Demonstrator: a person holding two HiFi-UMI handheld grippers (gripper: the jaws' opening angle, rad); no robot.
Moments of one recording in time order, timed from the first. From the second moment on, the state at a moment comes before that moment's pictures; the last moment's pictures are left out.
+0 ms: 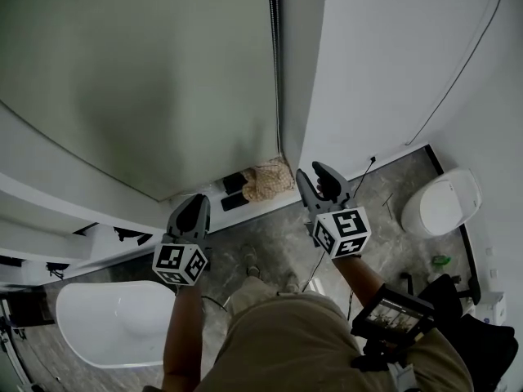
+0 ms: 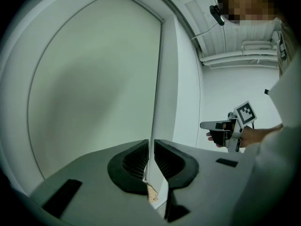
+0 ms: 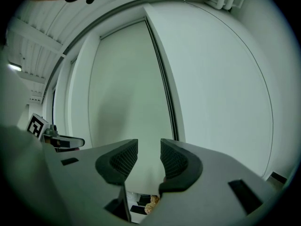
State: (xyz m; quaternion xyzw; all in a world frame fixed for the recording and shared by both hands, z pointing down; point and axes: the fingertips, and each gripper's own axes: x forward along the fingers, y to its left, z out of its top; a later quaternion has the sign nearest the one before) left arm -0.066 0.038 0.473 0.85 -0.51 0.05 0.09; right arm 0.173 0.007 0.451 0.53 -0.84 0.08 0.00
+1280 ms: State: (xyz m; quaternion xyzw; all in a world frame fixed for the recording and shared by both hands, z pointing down) left arm -0.093 -0.193 0.479 0.93 -0.37 0.05 0.06; right arm 0.123 -0.222 0.453 0.66 -0.75 0.05 0.00
